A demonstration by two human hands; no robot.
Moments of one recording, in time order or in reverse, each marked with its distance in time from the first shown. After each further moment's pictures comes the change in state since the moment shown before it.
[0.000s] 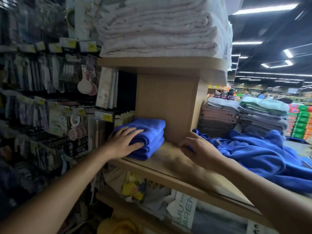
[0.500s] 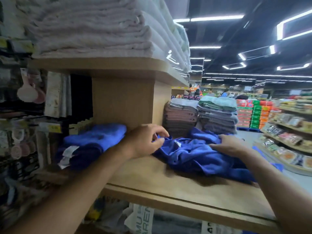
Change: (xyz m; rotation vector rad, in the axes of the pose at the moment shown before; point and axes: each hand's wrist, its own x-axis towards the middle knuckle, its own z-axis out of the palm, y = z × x) left_hand 0.050 0.209 0.000 -0.309 0.306 0.543; right_hand -0.086 0.176 -0.118 -0.326 -0.212 0.859
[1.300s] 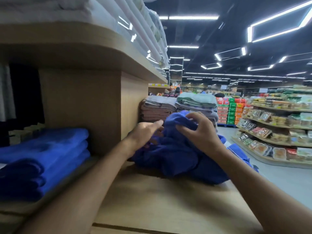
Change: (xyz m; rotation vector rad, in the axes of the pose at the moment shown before) left_hand 0.099 -0.012 0.091 -0.697 -0.149 -0.457; right_hand -0.008 -0.043 -0.010 0.691 0.514 -0.383
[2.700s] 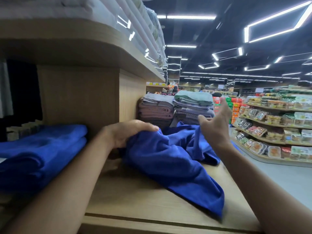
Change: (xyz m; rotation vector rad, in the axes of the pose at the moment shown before) left_hand -0.019 0.013 -0.034 -0.174 -0.397 -0.141; right_hand 0.003 0.026 -0.016 0.092 0.402 0.222
